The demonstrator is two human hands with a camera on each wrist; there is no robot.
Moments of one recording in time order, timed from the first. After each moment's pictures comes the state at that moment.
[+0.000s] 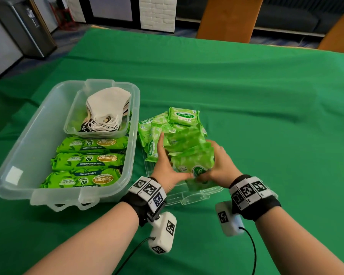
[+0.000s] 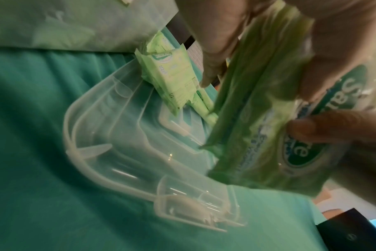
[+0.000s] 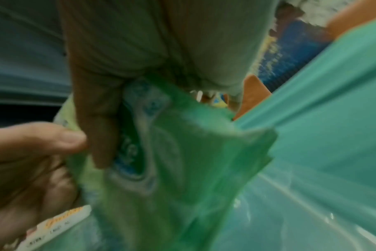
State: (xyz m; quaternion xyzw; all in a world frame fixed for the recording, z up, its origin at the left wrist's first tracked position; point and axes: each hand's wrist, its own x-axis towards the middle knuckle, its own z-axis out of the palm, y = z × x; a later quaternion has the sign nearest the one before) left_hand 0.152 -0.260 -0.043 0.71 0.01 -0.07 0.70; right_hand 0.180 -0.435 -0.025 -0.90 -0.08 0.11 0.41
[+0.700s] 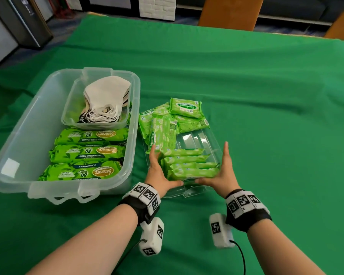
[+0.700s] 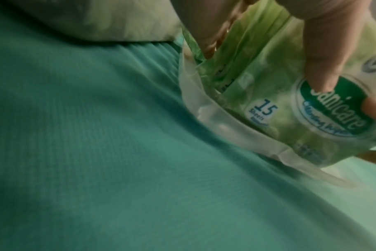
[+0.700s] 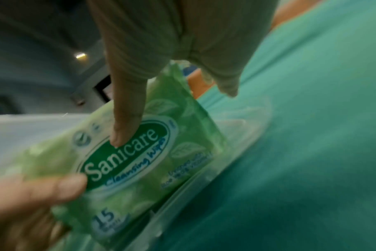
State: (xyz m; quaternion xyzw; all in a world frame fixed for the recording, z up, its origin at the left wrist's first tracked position) left_hand 0.134 -0.242 -0.099 0.80 0.08 -0.11 0.58; right_hand 0.143 -0.438 -0.075 -0.86 0.07 0.08 0.51
